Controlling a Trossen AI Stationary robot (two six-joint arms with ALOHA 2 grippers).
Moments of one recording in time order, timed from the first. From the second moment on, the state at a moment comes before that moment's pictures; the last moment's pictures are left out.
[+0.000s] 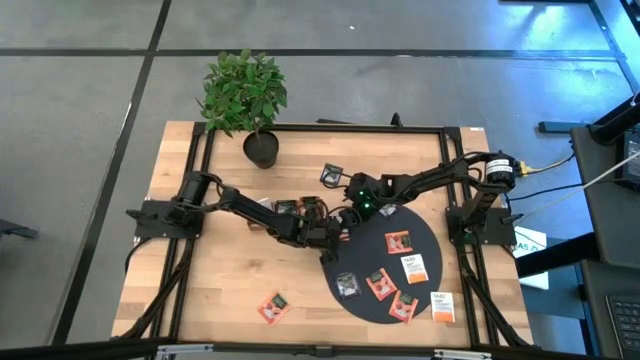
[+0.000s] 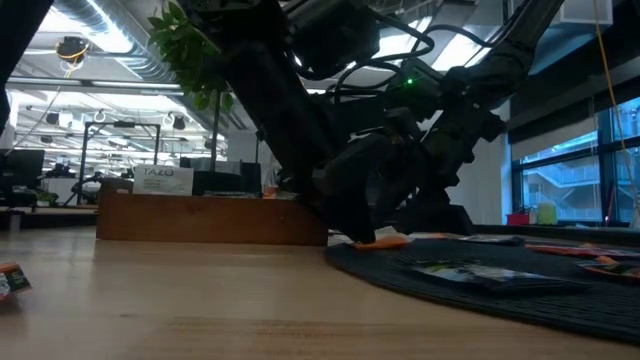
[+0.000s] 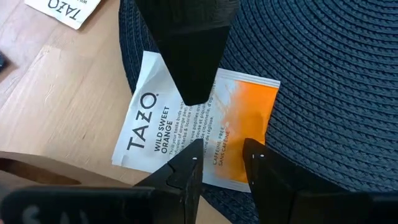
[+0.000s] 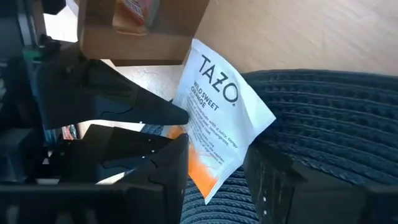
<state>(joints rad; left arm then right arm) -0.19 2.09 1.25 -0.18 -0.38 -0.43 -0.15 1.77 0.77 0.11 -0.43 0.93</state>
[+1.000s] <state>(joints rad) -0.17 1.70 1.23 -0.37 -0.47 -0.38 -0.19 1.64 0.77 0.09 -0.40 0.81</state>
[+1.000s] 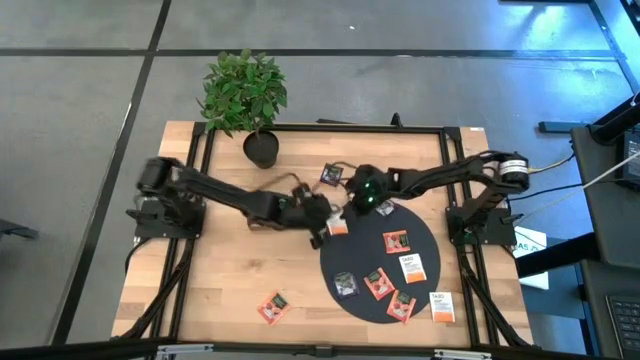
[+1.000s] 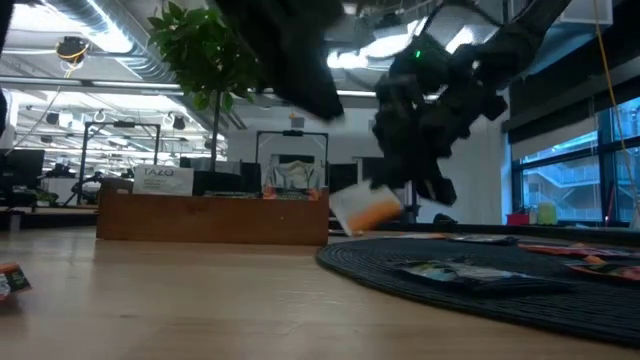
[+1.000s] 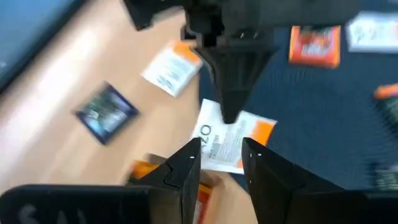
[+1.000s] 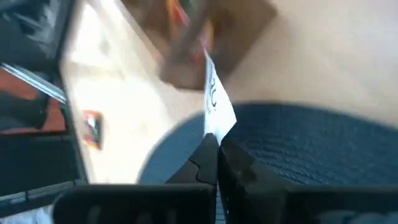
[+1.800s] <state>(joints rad) -0.21 1.07 0.81 -0.25 -0.38 -0.52 -0.01 1.58 1.07 0.04 -0.25 0.43</state>
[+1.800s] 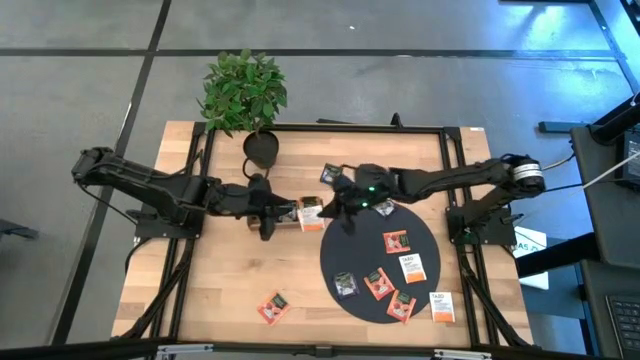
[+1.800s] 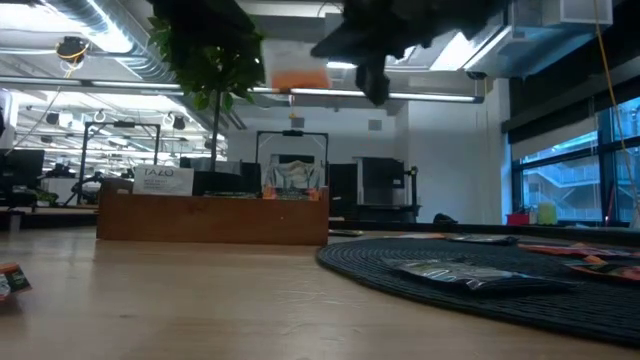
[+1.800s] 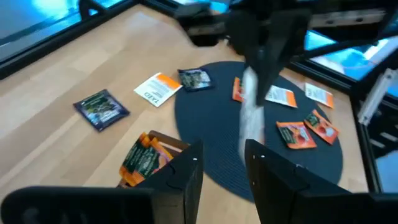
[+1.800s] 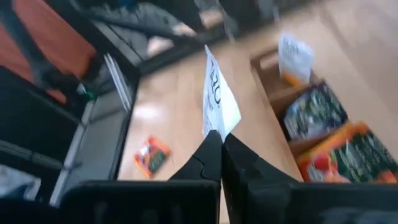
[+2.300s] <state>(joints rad) -0.21 1.07 0.81 -0.24 -0.15 -0.50 -0.01 1.85 1.55 -0.44 -0.40 0.17</state>
